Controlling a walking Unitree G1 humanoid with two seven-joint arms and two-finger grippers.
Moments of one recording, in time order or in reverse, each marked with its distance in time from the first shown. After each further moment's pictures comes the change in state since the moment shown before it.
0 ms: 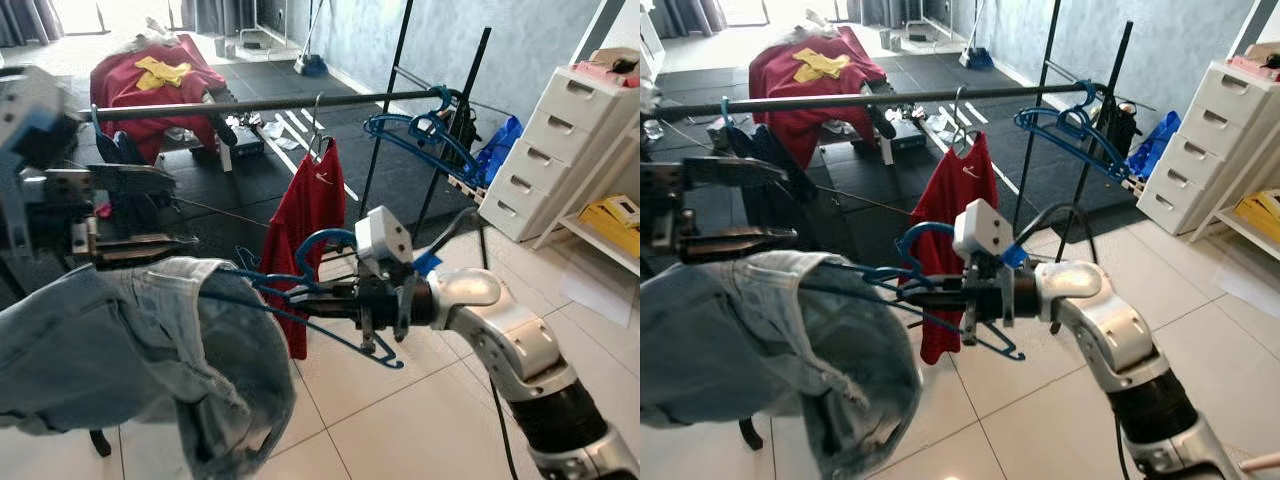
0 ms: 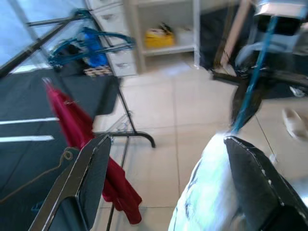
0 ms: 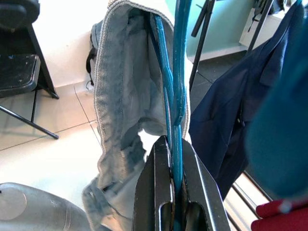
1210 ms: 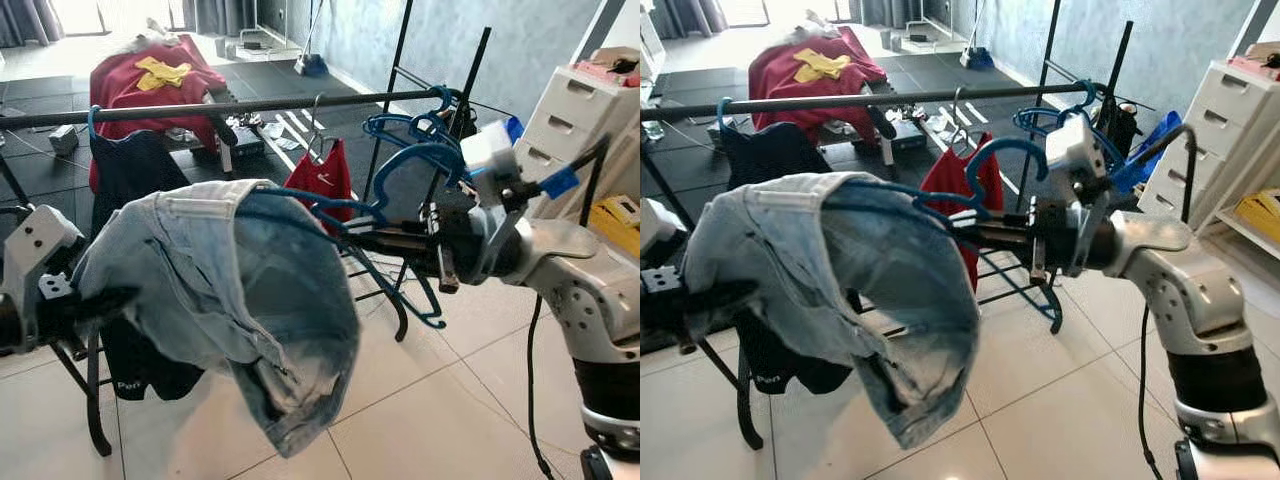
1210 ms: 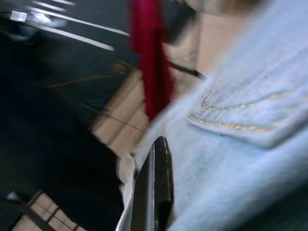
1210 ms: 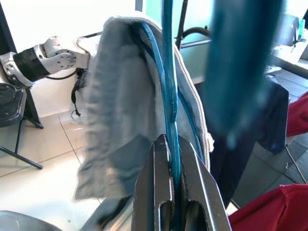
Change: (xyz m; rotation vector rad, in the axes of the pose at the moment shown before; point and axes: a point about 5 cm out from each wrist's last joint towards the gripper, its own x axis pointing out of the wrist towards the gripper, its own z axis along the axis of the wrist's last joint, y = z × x) left arm -0.019 0.006 -0.108 -0.148 0.258 0.494; right arm -0.054 -0.017 0.050 -0.013 -0.119 -0.081
